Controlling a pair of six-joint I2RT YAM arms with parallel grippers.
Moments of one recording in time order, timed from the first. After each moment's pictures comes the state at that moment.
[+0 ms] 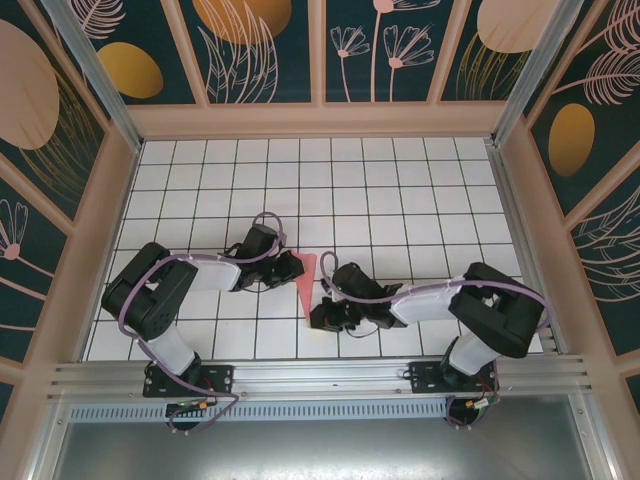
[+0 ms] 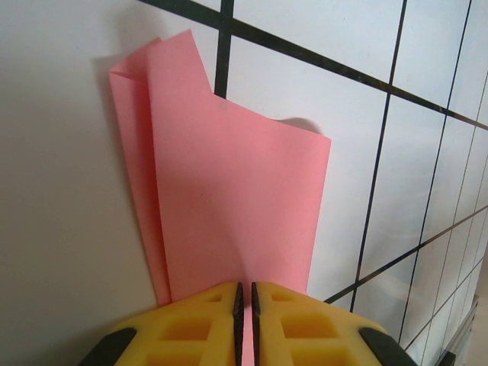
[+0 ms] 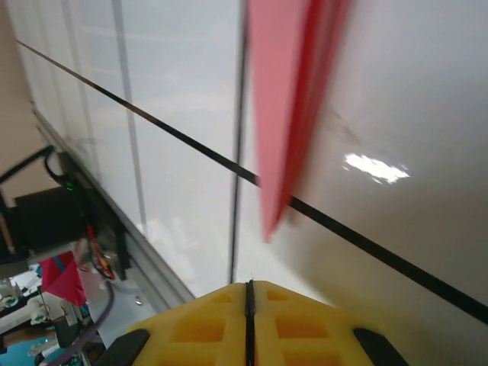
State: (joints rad) left arm -0.57 1.70 0.63 0.19 0.41 -0.94; right arm 1.01 1.54 0.51 0.24 -0.48 1.06
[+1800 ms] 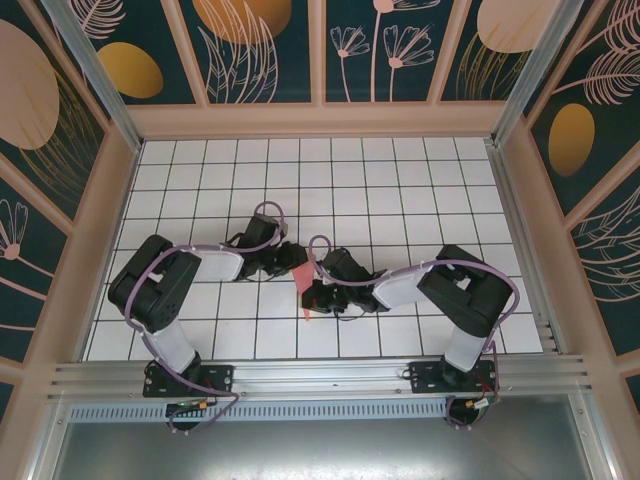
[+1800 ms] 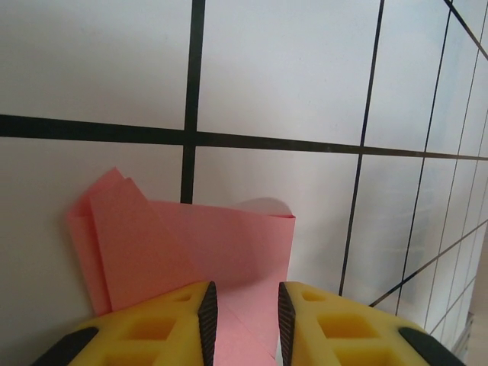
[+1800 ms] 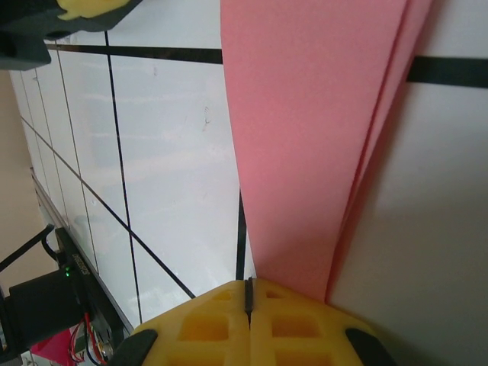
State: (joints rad) left arm -0.52 1.75 0.73 0.15 0.42 -0.91; right arm 0.94 1.75 0.65 0.30 -0.44 1.02
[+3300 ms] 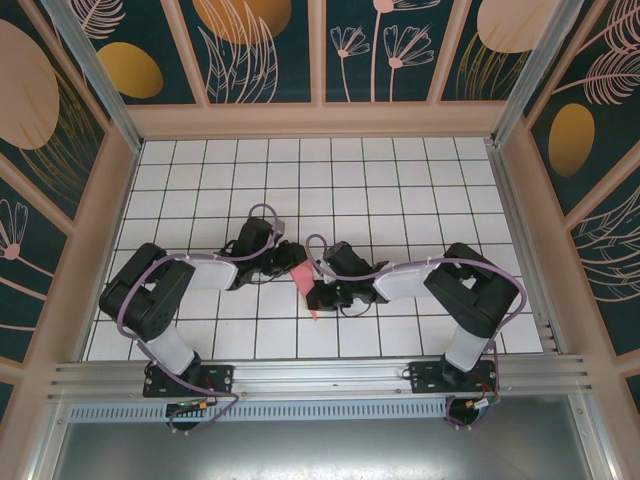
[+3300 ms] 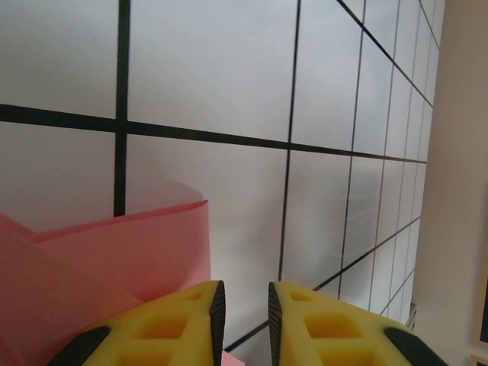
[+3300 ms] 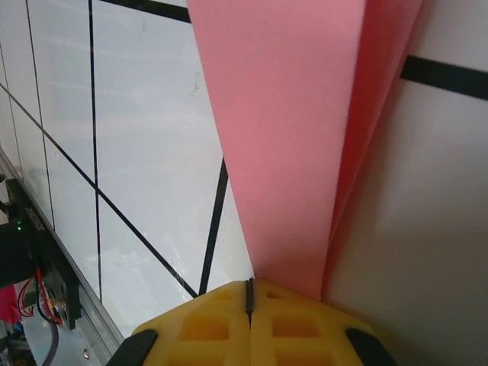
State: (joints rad) left arm -0.54 1.69 0.62 0.36 0.46 -1.00; right arm 0.90 1.72 0.71 0.07 -0.50 0.78
